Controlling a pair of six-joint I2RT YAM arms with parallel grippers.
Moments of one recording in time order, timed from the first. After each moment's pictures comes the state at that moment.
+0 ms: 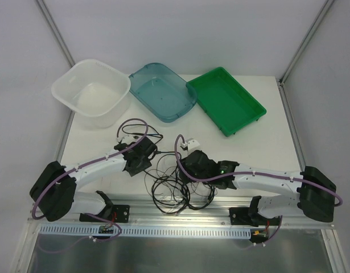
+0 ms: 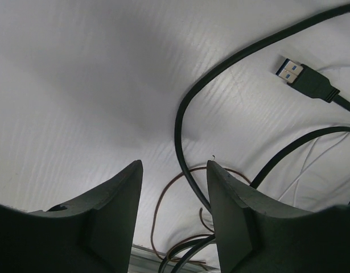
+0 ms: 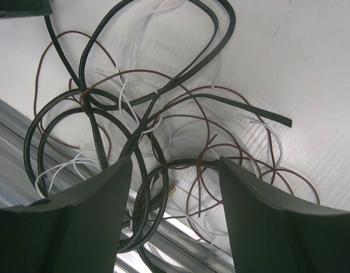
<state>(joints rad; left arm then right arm) -0.75 1.26 0.68 -0.73 -0.38 -1.23 1.18 1.26 0.73 -0.30 0.30 0.56</state>
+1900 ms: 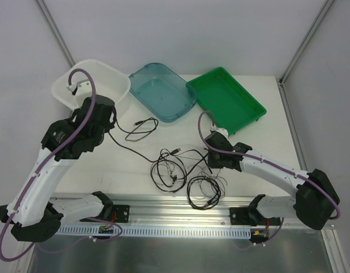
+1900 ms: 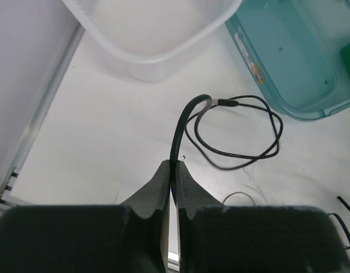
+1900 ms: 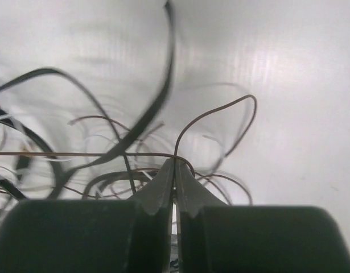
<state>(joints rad) -0.65 1.07 1.57 -1.26 -0.76 -0.66 0.81 1.27 0.78 -0.60 0.24 0.69</state>
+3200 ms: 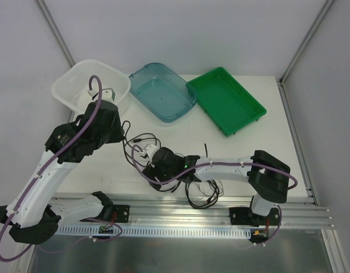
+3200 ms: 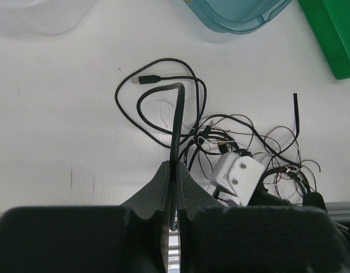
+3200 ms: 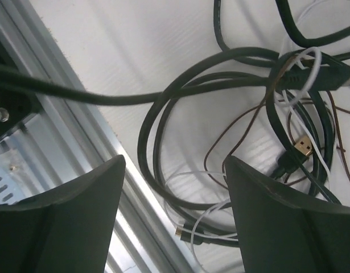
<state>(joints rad) -0.67 1.03 1.50 -1.22 -0.40 -0.59 1.25 1.67 1.05 -0.17 0.03 0.29</state>
